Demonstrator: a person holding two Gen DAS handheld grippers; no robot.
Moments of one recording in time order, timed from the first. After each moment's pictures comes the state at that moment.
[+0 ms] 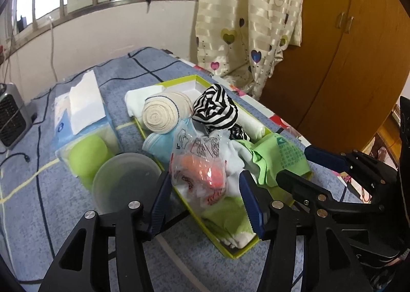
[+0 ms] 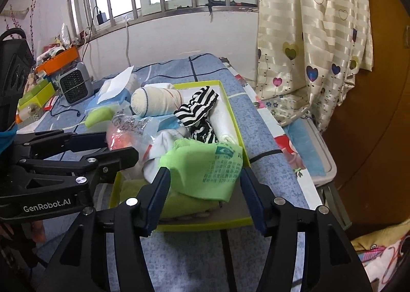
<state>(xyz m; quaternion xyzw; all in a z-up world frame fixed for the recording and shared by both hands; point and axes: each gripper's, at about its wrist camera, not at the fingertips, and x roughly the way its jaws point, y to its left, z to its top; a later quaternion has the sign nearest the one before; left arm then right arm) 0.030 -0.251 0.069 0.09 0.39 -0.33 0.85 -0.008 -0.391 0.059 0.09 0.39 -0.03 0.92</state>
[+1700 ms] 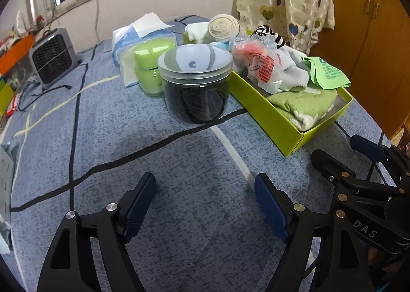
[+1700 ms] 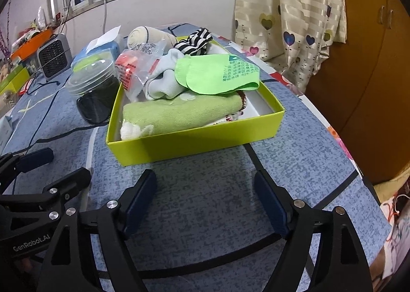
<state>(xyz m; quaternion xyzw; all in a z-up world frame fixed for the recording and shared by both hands) -0.021 -0.181 0.005 0.11 0.42 -0.23 0.87 -0.049 -0.336 0.011 0.08 0.44 -0.12 0.89</state>
